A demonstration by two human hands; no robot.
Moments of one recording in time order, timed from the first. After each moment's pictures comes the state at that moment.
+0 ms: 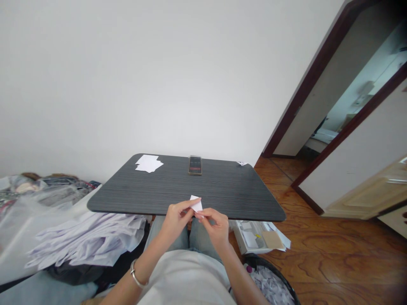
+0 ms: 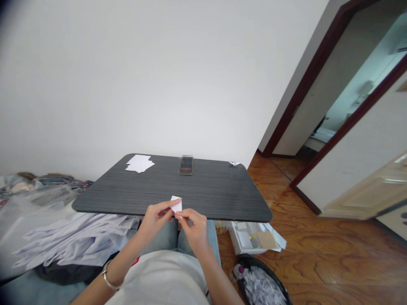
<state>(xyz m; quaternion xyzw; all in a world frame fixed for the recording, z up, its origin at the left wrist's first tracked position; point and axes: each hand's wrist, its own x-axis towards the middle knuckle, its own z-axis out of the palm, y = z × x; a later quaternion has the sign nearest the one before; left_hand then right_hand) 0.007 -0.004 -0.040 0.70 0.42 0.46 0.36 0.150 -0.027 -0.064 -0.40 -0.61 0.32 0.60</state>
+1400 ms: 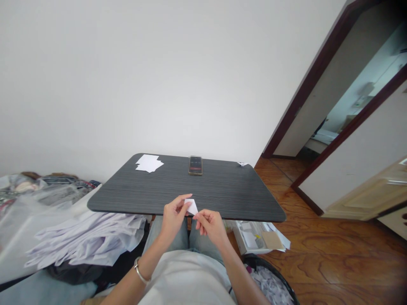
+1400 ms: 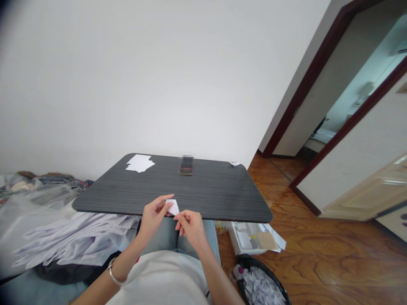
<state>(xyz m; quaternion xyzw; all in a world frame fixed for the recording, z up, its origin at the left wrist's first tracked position) 0.006 0.007 -0.057 0.60 0.46 0.53 0.39 0.144 -0.017 -0.065 -0.44 -0.52 0.55 0.48</state>
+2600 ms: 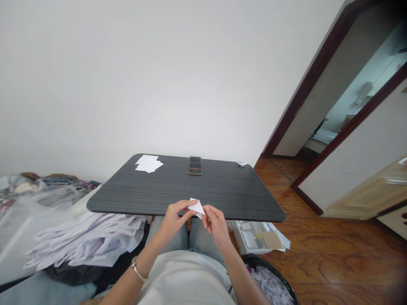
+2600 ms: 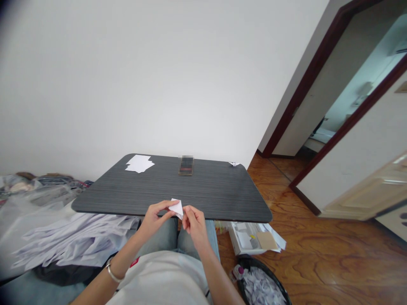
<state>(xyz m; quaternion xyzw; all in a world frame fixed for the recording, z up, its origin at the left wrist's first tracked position) -0.003 0.008 -0.052 0.73 0.37 0.47 0.33 0.147 -0.021 -0.057 -0.40 -0.47 0.55 0.56</state>
